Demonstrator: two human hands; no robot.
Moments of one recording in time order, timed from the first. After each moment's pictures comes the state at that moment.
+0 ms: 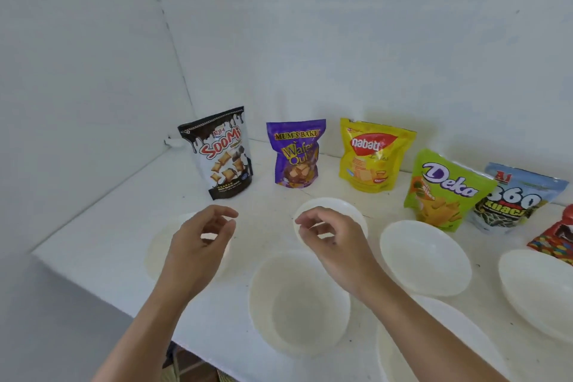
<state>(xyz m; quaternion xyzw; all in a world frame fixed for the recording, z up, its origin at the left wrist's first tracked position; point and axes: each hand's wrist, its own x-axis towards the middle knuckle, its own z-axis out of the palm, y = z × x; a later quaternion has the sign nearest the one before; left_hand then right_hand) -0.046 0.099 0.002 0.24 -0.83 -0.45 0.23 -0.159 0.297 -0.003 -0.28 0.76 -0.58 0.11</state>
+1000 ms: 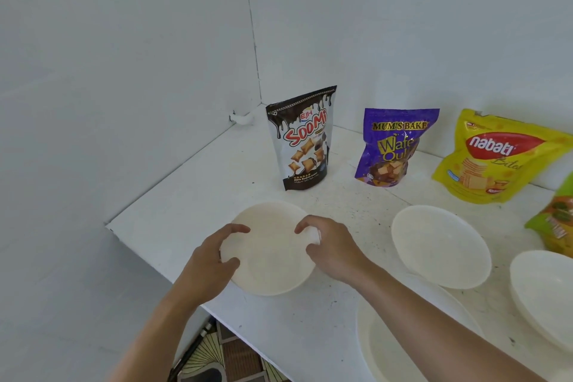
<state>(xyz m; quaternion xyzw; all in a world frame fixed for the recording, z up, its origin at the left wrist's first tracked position) 0.005 -0.065 -0.069 0.34 -0.82 -0.47 0.05 -0.161 0.104 -0.065 -0.31 0.84 -0.36 0.27</state>
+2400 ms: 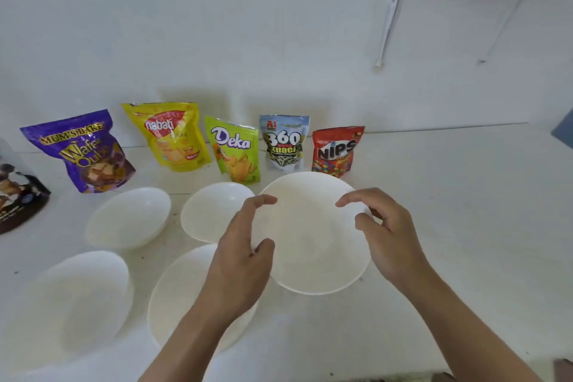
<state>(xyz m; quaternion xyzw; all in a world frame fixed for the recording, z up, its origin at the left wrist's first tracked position) -0.107 0.458 -0.003 -0.01 -0.85 -0.53 0.04 -0.141 0.674 -0.006 -0.05 0.81 -0.58 -0.10</state>
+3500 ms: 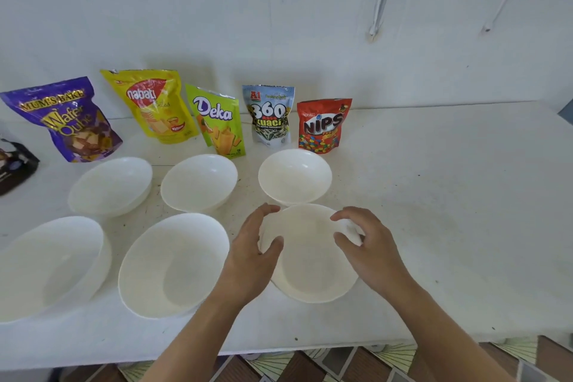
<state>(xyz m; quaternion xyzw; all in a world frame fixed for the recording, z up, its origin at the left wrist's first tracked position) -0.105 0.509 -0.085 0.03 -0.84 -0.54 -0.02 -0.122 0.724 -0.080 -0.02 0.86 -0.51 0.00</state>
